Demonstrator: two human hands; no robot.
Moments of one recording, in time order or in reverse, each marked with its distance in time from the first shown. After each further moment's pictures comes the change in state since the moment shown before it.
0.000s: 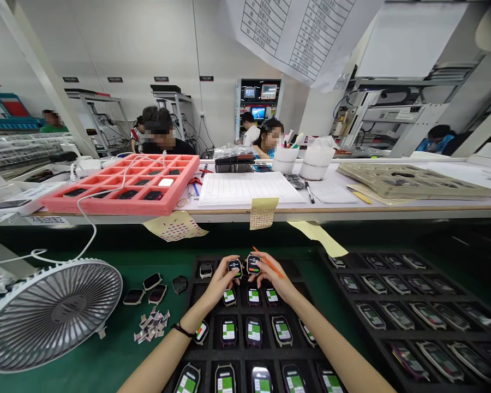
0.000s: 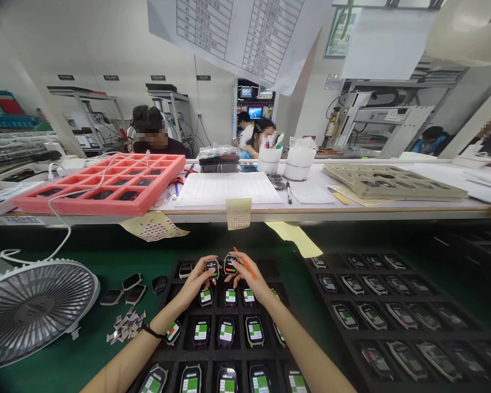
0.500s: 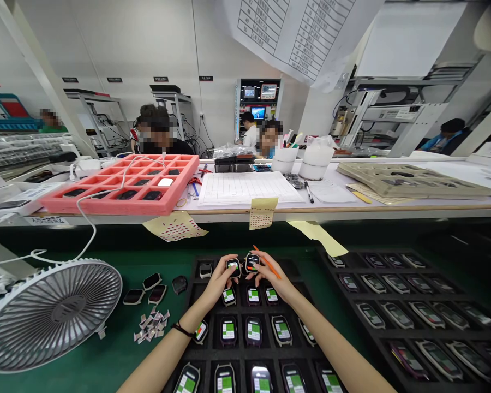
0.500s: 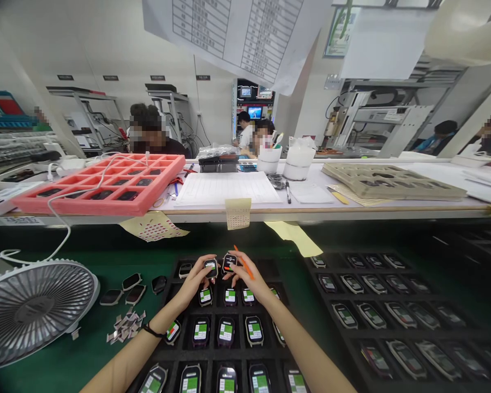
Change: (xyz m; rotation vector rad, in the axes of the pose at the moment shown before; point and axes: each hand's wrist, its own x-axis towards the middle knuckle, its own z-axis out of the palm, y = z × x) left_hand 0.000 0.002 -0.001 0.008 0.031 0.010; right_hand -0.003 -0.002 0.001 -0.044 -0.024 -0.037
